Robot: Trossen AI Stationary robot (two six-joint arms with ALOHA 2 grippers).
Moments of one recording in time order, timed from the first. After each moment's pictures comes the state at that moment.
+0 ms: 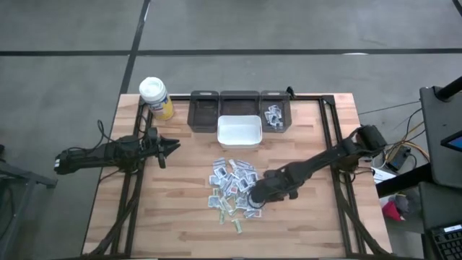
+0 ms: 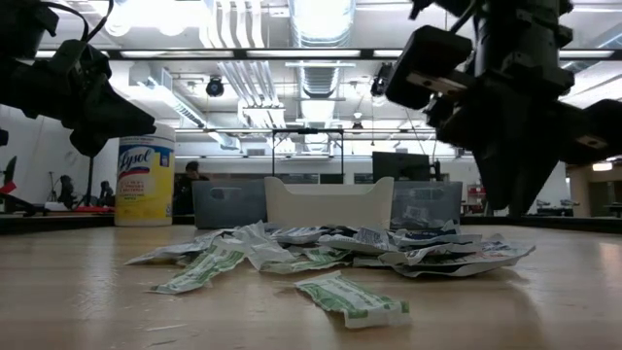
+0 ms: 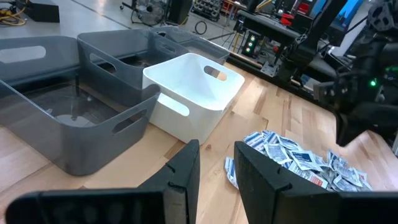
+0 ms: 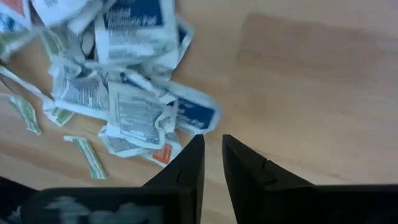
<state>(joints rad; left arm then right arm) 0.07 0.05 0.11 -0.33 -0.27 -0.39 0.35 1.74 1.04 -0.52 -0.17 1.81</state>
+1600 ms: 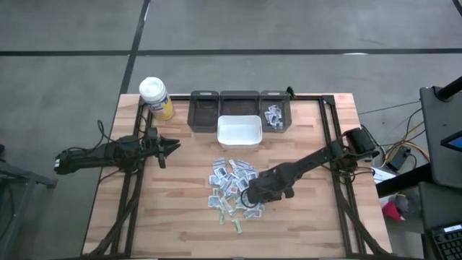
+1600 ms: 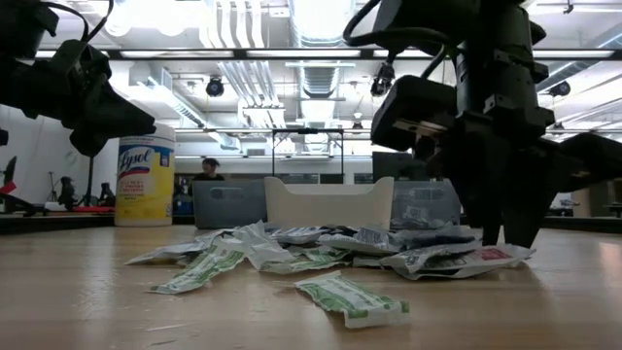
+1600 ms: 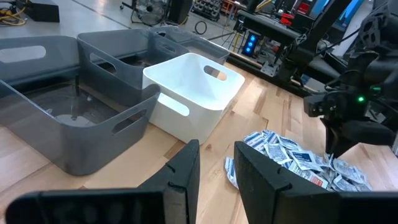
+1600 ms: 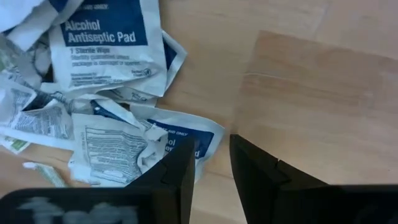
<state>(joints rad) 0.07 0.05 0.11 -0.33 -0.27 -0.39 0.31 1.85 1.07 -0.51 -0.23 1.75</state>
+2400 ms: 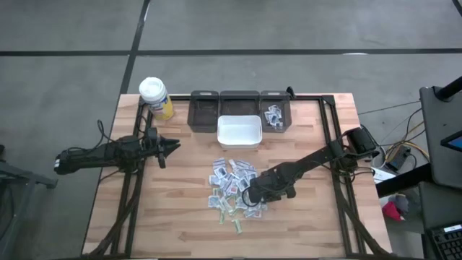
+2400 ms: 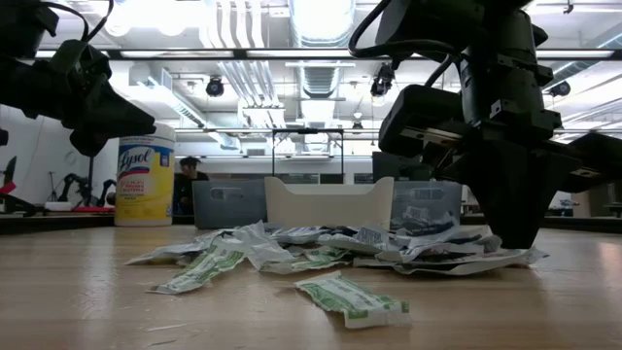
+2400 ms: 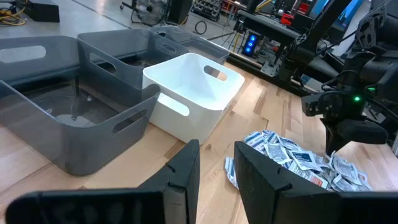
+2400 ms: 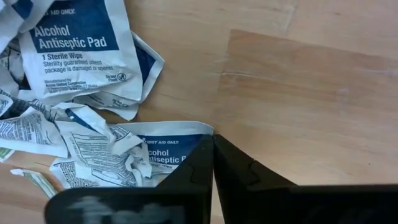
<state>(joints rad) 0.07 0.05 0.11 -0.33 -0.27 -0.39 0.31 1.85 1.05 -0.54 -0.25 1.77</state>
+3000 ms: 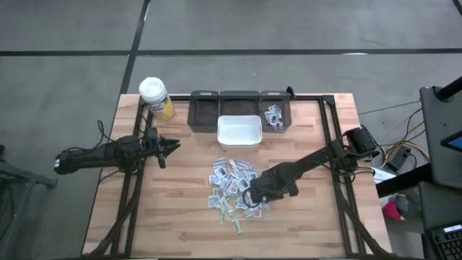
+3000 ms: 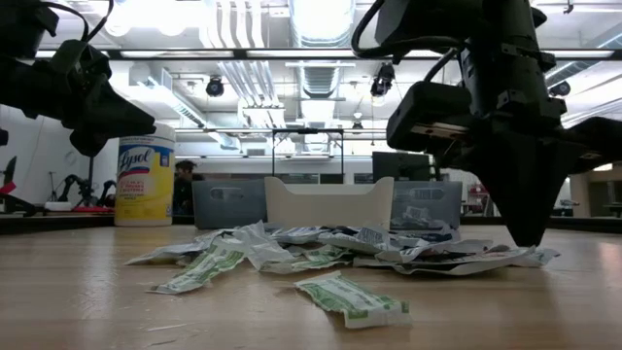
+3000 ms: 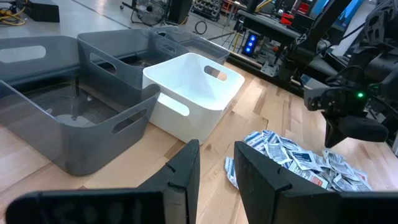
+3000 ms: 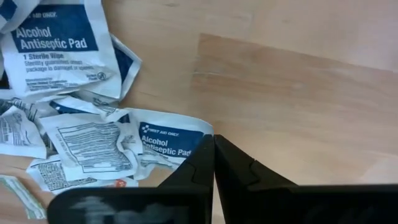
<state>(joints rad) 0.07 0.05 0.11 -0.33 -0.27 -0.39 0.31 1.84 1.12 -0.70 -0.22 1.74</state>
